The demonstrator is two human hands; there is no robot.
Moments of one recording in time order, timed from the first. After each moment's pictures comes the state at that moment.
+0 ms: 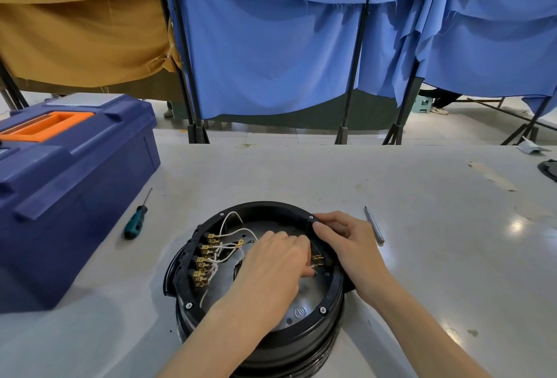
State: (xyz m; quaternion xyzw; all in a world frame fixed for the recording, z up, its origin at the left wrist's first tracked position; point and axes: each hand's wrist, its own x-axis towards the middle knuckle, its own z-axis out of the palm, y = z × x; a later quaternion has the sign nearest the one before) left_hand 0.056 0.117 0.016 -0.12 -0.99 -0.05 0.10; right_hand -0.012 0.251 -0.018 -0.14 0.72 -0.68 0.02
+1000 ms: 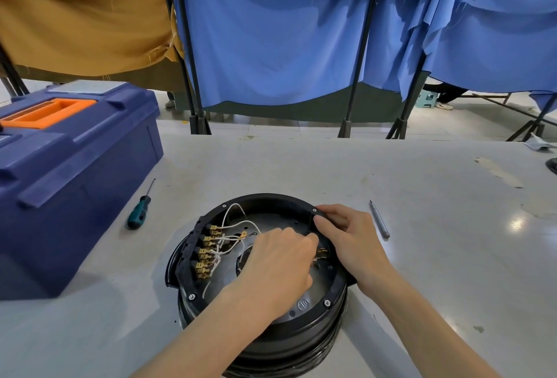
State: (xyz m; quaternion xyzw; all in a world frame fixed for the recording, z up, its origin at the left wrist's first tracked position) left_hand 0.058 0.117 0.015 -0.10 -0.99 -0.06 0.06; right_hand -0.010 0.240 -0.014 -0.12 0.78 -0.61 0.00
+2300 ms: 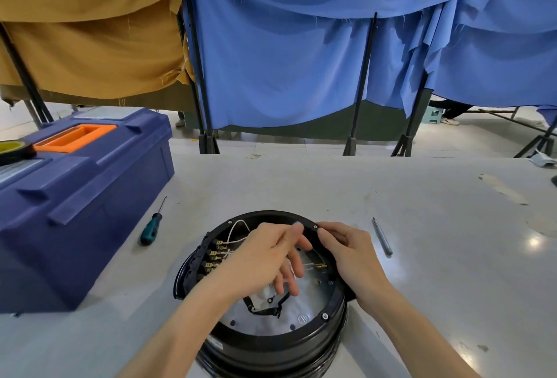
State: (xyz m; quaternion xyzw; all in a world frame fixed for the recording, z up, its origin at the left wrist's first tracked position) left_hand 0.052 0.081 0.028 -0.04 -0.83 -0.55 -0.04; right_hand -0.009 0.239 -0.013 -0.12 0.75 -0.64 0.03
